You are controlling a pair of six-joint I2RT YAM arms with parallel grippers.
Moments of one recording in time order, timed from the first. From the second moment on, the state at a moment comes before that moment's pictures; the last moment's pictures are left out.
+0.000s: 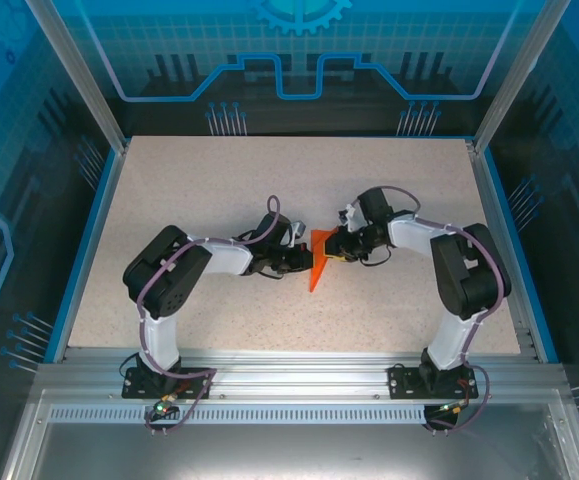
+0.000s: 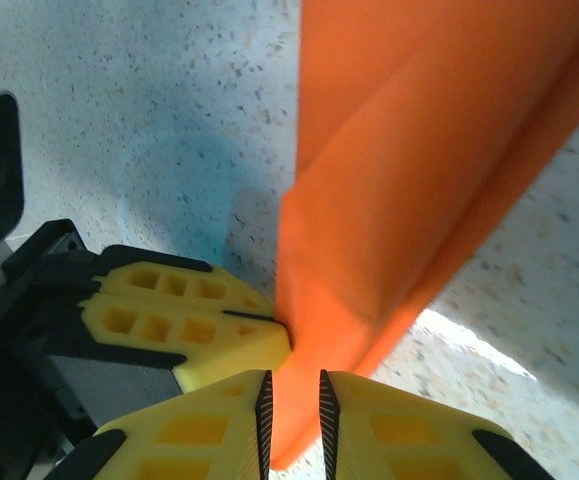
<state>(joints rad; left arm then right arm) -0.59 1.93 0.95 0.16 0.47 -0.74 0.32 1.81 1.03 -0.37 -0.67 0.49</state>
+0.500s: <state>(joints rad) -0.59 1.95 0.97 0.13 0.47 -0.74 0.33 1.89 1.09 -0.36 -0.66 0.49</state>
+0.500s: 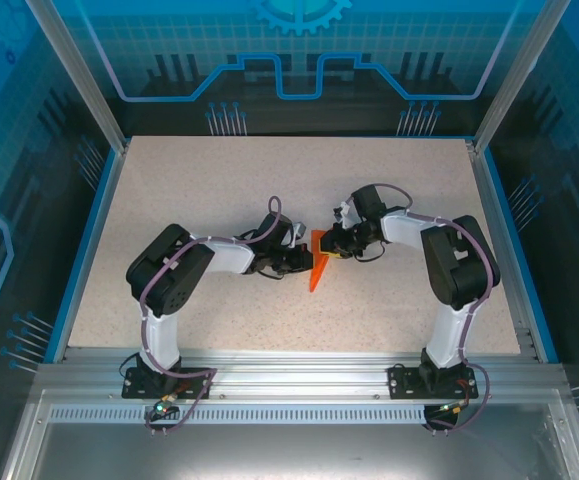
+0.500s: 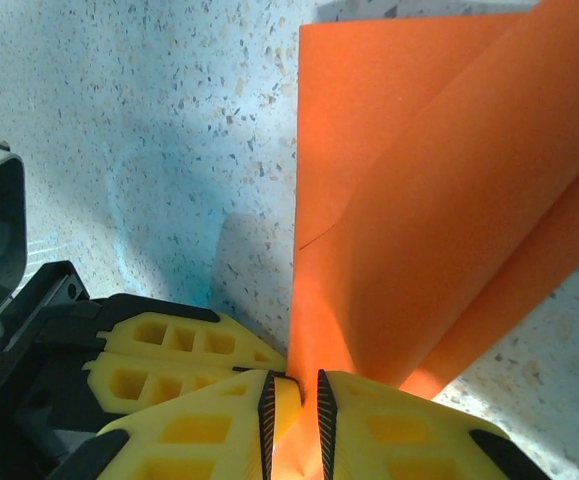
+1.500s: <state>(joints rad) -0.60 1.96 0.99 0.11 0.47 -0.73 0.33 1.96 1.13 -0.42 -0.60 0.46</state>
